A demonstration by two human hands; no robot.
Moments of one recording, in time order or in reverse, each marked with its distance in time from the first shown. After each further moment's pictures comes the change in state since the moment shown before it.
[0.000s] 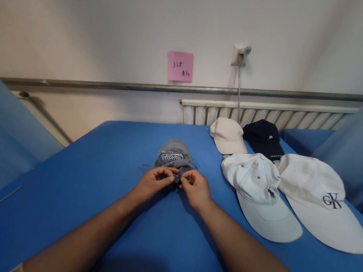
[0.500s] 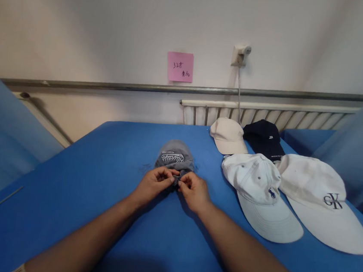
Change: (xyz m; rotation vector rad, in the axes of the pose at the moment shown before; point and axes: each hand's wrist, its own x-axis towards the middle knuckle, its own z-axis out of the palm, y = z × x) left_hand 0.002 -0.003 0.002 -0.003 0.031 0.006; right_hand -0.004 0.010 -0.001 -0.161 -0.103 -0.025
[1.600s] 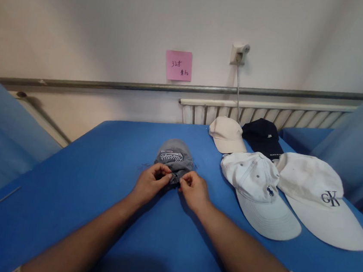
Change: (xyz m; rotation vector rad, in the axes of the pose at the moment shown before) left_hand 0.002 -0.001 0.000 0.256 0.169 0.047; right_hand 0.001 0.004 0.002 -0.030 0.070 0.069
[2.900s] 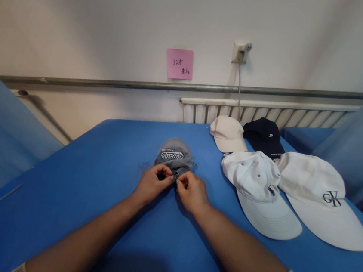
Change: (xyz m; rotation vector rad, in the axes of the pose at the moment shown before) left_hand -0.002 0.000 0.004 0.191 0.015 0.014; right_hand -0.008 -0.007 0.001 -0.191 -0.004 -0.164
